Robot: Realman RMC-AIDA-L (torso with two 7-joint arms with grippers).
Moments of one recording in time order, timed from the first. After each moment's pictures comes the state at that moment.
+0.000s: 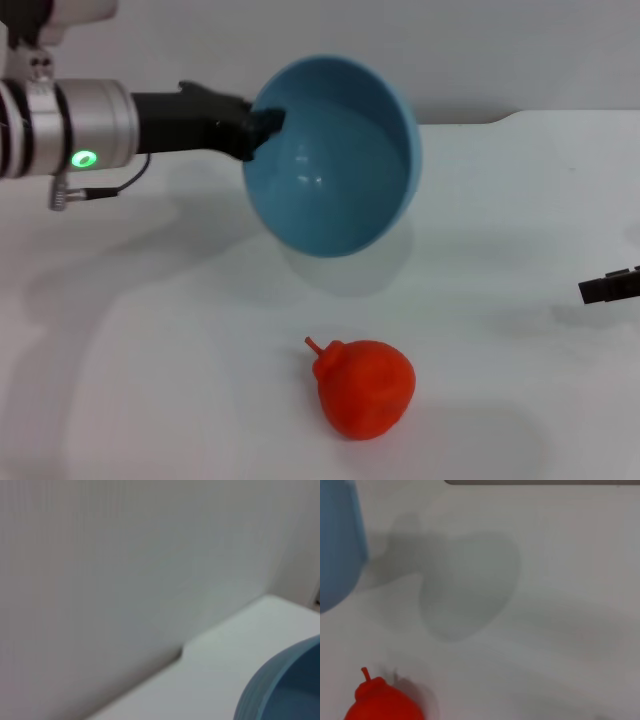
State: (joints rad) left arm -0.43 -2.05 1.35 1.28 1.95 1.05 -2.14; right arm 0.51 2.06 -0.69 -1.22 -2.51 -1.75 2.31
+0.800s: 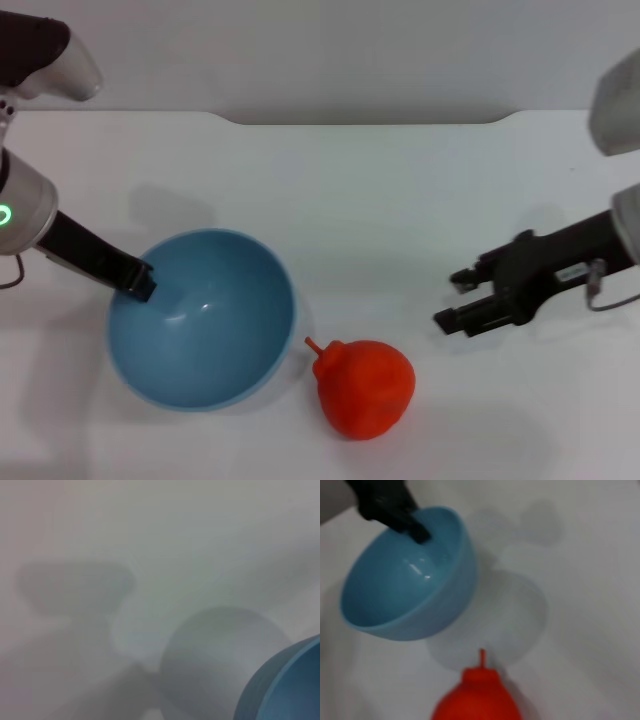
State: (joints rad) left arm -0.56 -2.06 1.25 1.43 2.62 1.72 -2.75; right arm 0.58 2.07 -1.11 -1.13 -2.28 -1.63 2.07
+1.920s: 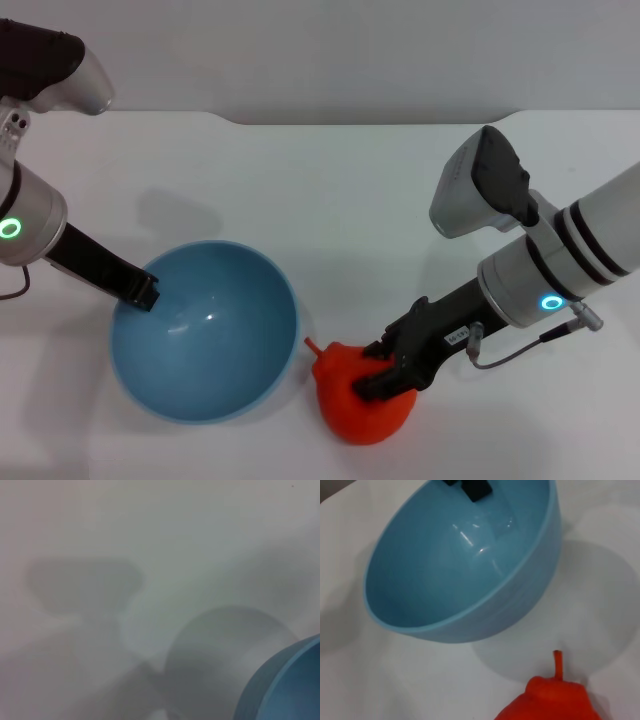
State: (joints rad) left arm -0.54 -2.06 1.31 1.46 2.63 1.71 -2.78; right arm 0.72 2.08 -1.47 -0.77 -2.11 -1.34 2.05
